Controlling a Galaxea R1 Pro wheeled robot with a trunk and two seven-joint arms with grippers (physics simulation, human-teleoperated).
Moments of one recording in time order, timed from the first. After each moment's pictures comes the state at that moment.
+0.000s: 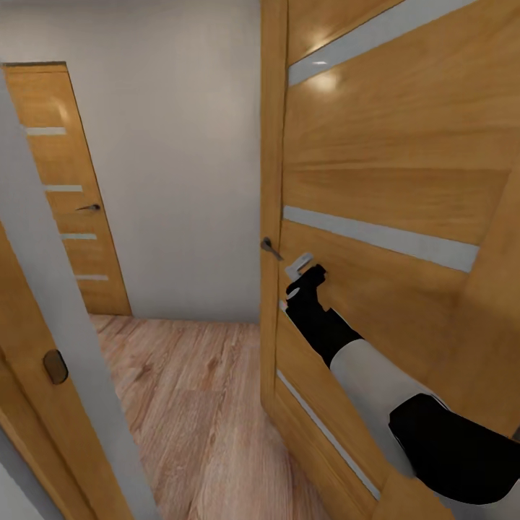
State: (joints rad) left arm 0.00 -0.04 0.05 -0.07 0.20 -0.09 -0.01; right arm -1.11 0.17 0.42 -0.62 0.41 0.59 -0.28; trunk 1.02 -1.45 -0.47
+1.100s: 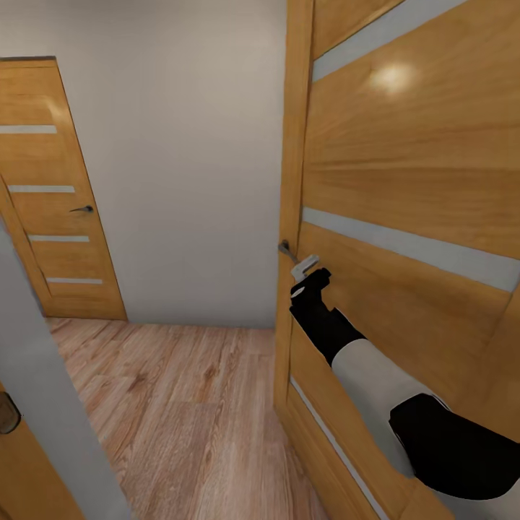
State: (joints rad) left arm 0.00 -0.04 0.05 -0.07 0.20 -0.09 0.00; right arm -1.11 0.17 0.35 -0.60 0.40 0.59 -0.28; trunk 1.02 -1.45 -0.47
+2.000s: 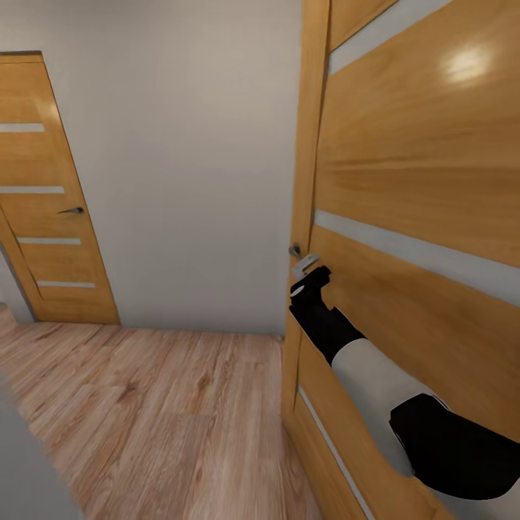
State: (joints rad) left arm 0.00 -0.04 0.05 -0.07 0.20 -0.10 0.00; right arm -1.11 0.17 0.36 -0.62 0.42 0.60 -0.28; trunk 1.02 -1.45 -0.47
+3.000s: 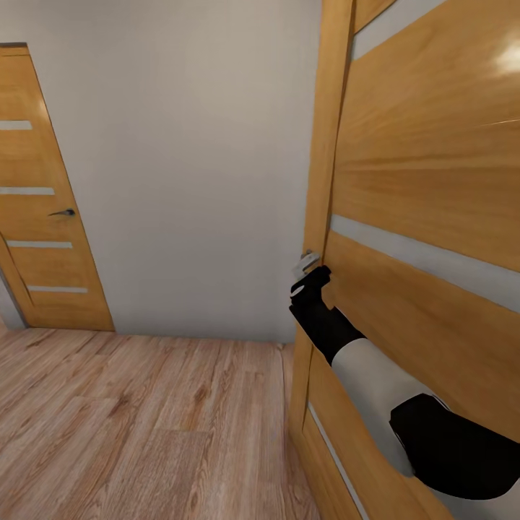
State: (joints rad) left arm 0.00 -0.04 0.05 -0.07 0.20 -0.10 0.00; right arm -1.11 0.17 0.36 -0.62 0.43 0.60 -0.28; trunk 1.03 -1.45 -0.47
